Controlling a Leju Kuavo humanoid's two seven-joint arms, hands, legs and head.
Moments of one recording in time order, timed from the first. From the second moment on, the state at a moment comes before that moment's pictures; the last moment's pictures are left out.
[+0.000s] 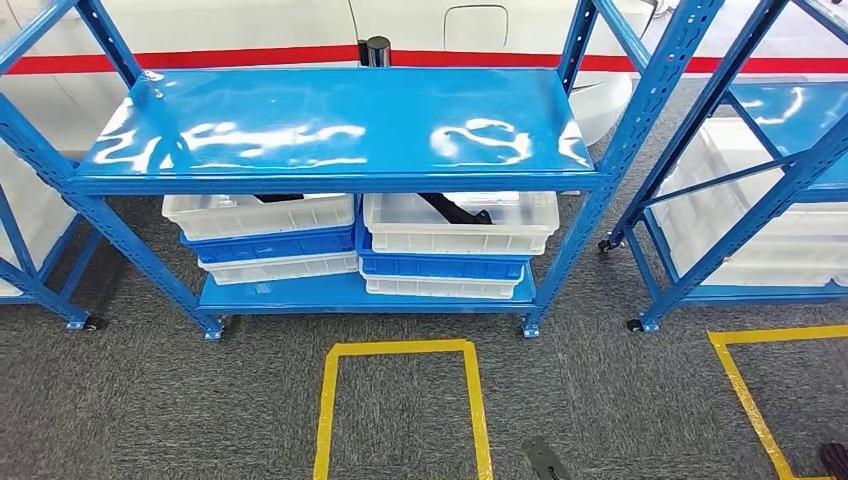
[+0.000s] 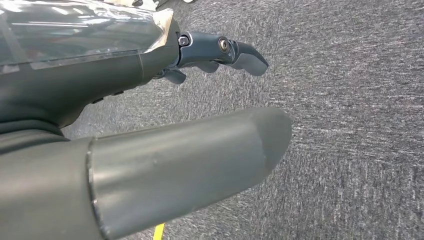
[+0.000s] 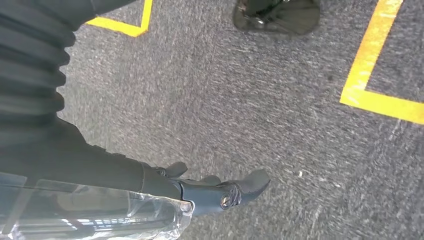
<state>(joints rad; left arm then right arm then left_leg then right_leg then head) -0.09 -0.12 1.03 -0.19 -1.18 0.22 -0.17 -0.03 0.01 0.00 -0.16 0.40 -0.18 0.15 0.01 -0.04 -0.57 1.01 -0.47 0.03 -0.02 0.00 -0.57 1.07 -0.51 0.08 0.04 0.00</state>
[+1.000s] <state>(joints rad) -0.04 -0.09 0.86 -0.21 -0.96 0.17 -0.14 0.00 0.01 0.00 -0.19 0.32 -0.16 0.13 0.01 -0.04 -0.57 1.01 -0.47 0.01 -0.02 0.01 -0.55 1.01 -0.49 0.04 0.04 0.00</state>
